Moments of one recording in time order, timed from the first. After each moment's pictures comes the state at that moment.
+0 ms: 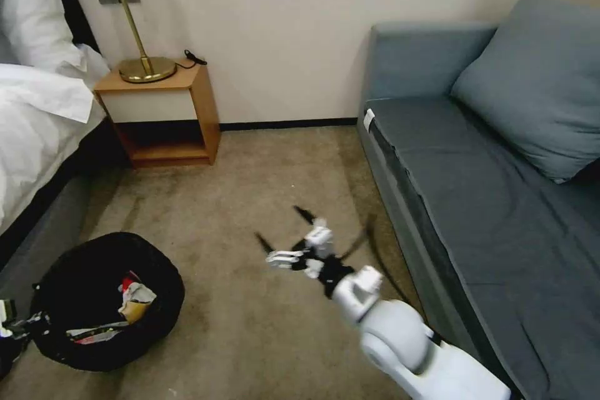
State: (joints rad) left arm 1.70 -1.19 -1.28 -1.88 -0.87 0.74 -0.01; right arm -1.35 1.13 0.10 2.13 0.28 0.03 0.05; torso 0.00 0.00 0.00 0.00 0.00
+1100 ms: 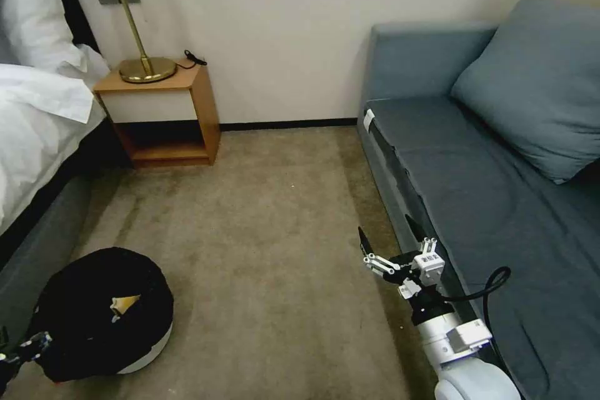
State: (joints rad) left arm 1.73 -1.20 -1.31 -1.88 -0.68 0.74 0.03; right arm -1.63 1.21 0.37 2.16 0.17 0.20 0.05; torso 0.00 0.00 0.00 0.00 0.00
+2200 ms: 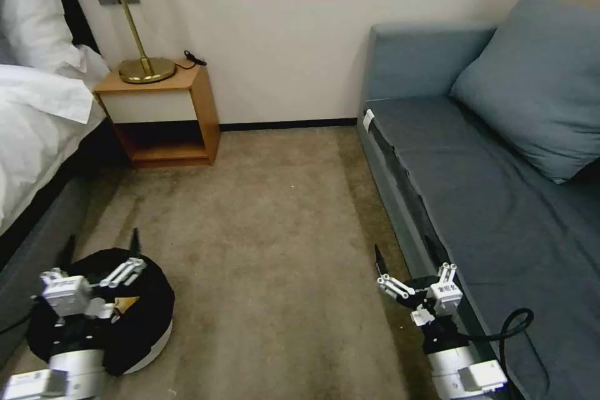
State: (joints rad) left arm 1.89 -1.42 -0.82 -2.28 -0.26 -0.30 -0.01; right arm -1.80 1.38 0.43 2.16 0.05 0.37 -0.01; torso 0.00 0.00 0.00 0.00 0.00
